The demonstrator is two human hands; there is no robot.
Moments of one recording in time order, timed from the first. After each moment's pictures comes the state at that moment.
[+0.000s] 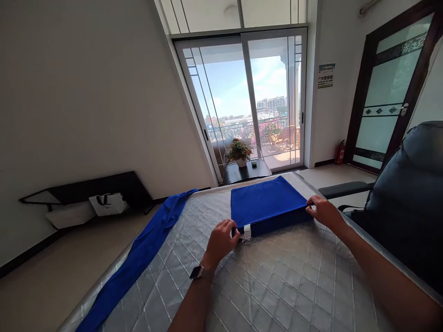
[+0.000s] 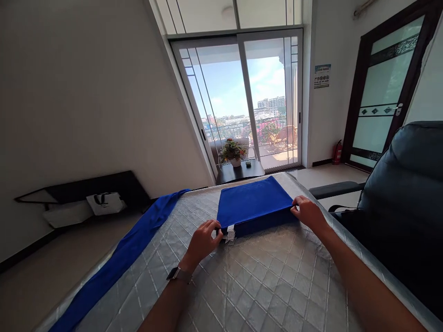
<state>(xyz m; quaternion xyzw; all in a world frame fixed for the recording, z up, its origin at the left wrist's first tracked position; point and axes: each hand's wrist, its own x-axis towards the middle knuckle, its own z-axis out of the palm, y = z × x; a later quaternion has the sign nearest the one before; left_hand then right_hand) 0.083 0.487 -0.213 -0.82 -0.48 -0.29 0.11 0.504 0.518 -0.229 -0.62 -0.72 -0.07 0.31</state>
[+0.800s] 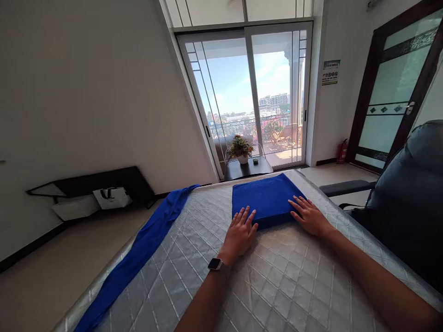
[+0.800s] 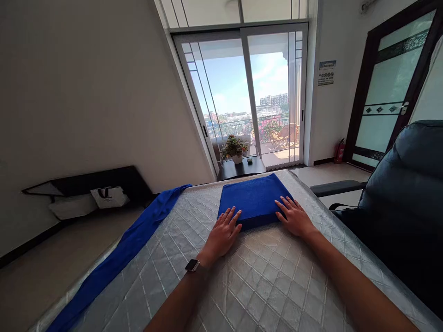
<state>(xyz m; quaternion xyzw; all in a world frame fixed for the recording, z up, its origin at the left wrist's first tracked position) 0.132 0.480 -0.229 -0.85 -0.48 -0.19 0.12 0.458 0.512 -0.255 -0.55 -0.79 -0.09 0.24</state>
